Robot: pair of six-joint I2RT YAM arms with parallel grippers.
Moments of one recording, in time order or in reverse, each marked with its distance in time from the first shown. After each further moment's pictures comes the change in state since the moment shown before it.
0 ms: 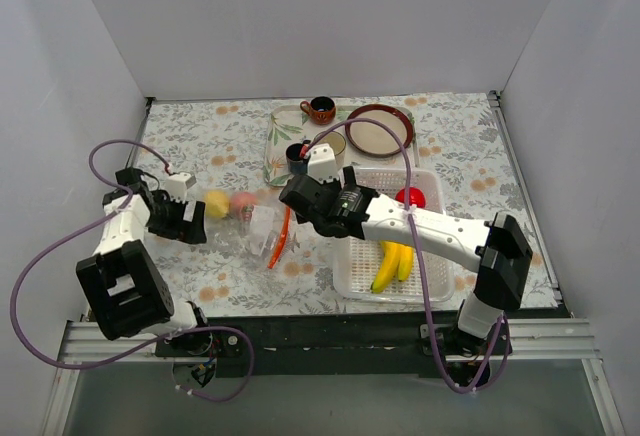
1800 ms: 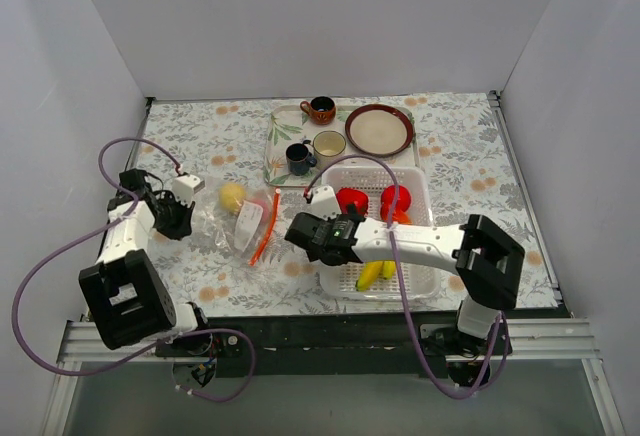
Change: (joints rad) left arm -0.032 -0.068 -0.063 0.093 0.013 0.179; right arm 0.058 0.072 -0.233 0.063 -0.099 0.073
